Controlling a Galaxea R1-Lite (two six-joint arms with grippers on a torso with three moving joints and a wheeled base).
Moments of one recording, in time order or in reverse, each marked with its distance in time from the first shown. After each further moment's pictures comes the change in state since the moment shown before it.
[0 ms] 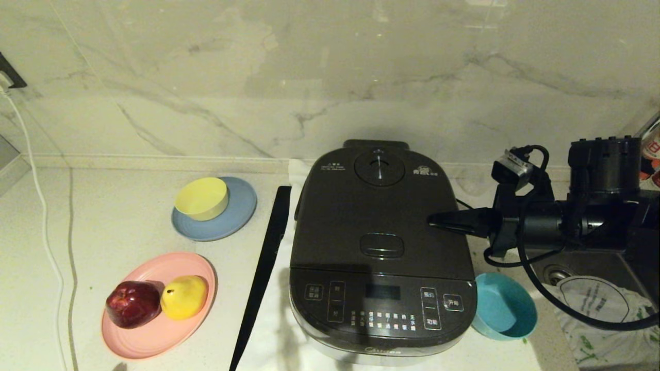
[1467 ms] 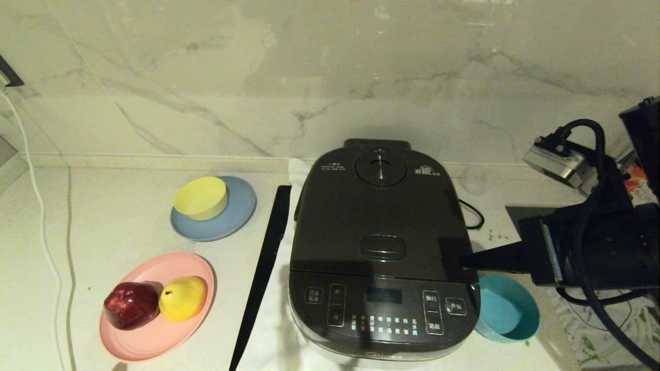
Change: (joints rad) left arm 0.000 0.000 0.000 0.000 0.000 0.000; right arm 0.391 -0.284 -0.302 0.787 -0.696 -0.238
